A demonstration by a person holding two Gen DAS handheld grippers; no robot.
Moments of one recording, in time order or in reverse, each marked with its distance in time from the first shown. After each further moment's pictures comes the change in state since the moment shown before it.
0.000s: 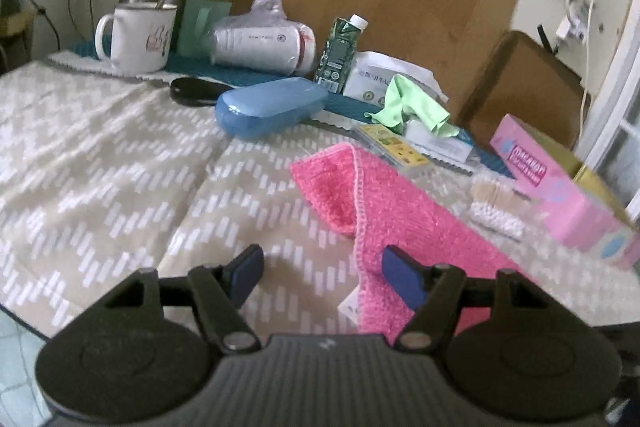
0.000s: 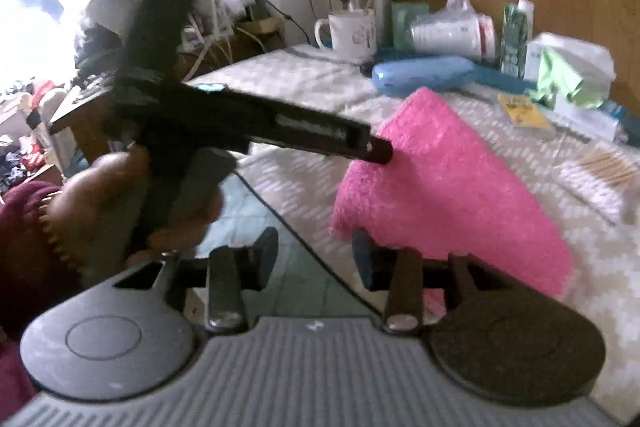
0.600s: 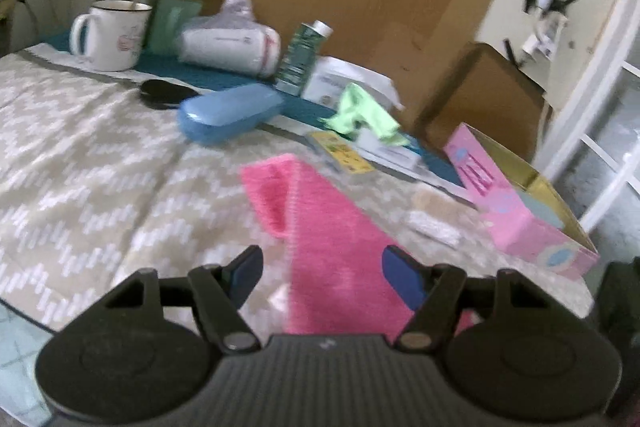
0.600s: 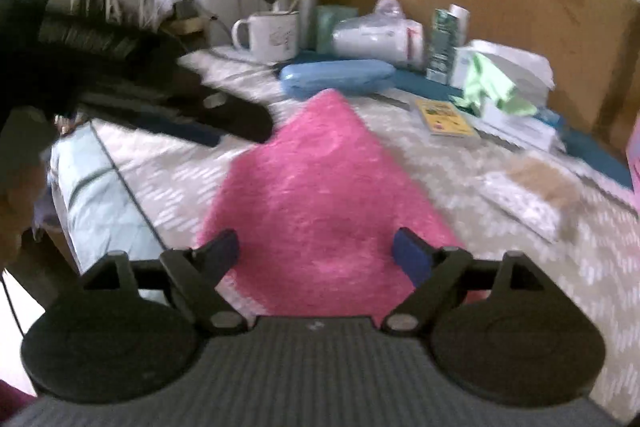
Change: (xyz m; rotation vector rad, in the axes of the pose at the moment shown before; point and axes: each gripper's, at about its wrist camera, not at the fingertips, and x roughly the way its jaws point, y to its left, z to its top) left arm -0.027 -0.014 0.017 -0.052 0.042 -0.141; right arm 0.038 -0.030 0.002 -0.042 -0.005 -0.233
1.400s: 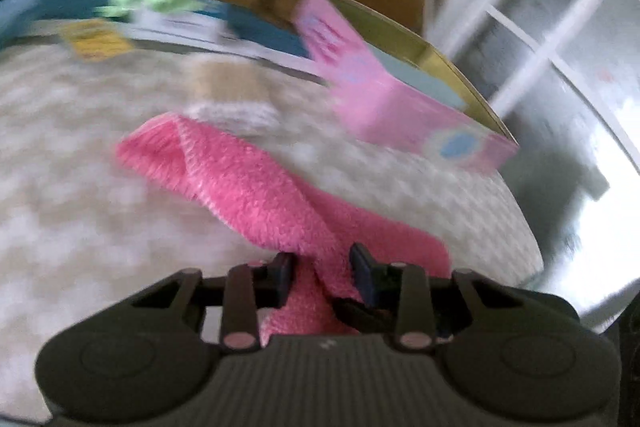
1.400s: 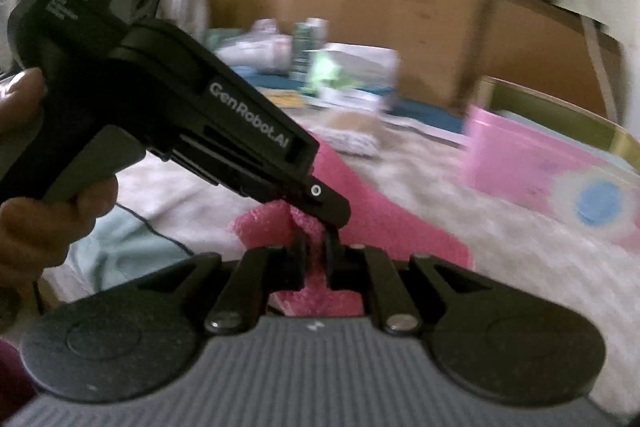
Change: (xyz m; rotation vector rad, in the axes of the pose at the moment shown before) left arm 0.110 -0.147 -0.035 0.166 0.328 -0.292; right arm -0.118 -0.075 -0.077 0.126 -0.079 -0.283
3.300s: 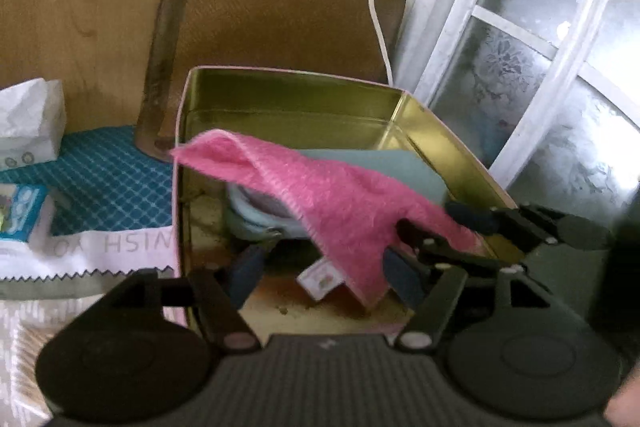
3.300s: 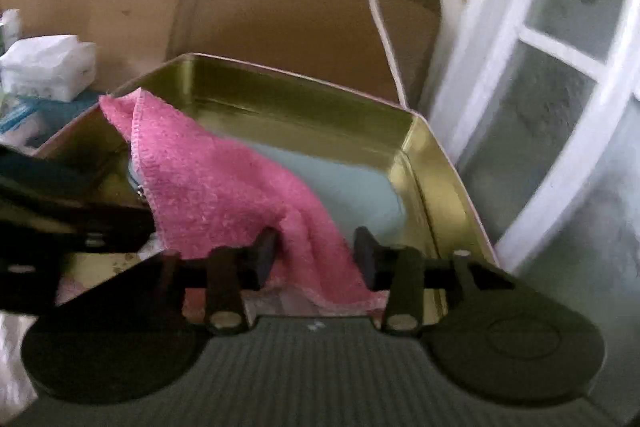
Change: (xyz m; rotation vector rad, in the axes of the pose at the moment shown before) left arm 0.138 -0.118 0.147 0.181 -0.091 0.126; right arm 0.070 -0.213 0.075 0.117 0.168 -0.527
